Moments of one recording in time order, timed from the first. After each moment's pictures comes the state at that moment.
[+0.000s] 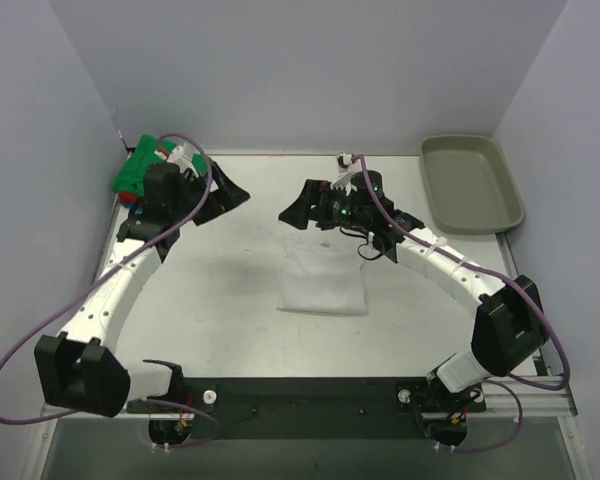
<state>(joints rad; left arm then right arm) -0.25 1.22 1.09 -0.30 0.29 -0.68 0.57 1.53 1.15 0.06 -0.37 0.57</state>
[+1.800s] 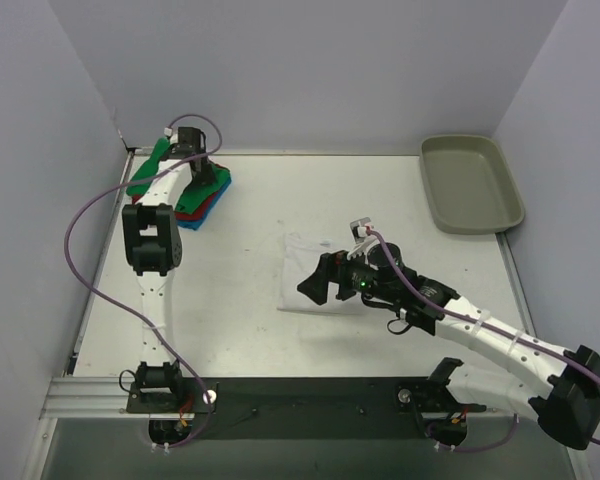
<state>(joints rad) -0.04 2.46 2.17 -0.63 -0.35 -0.38 0.82 1.04 0.67 -0.05 -0.14 0.55</state>
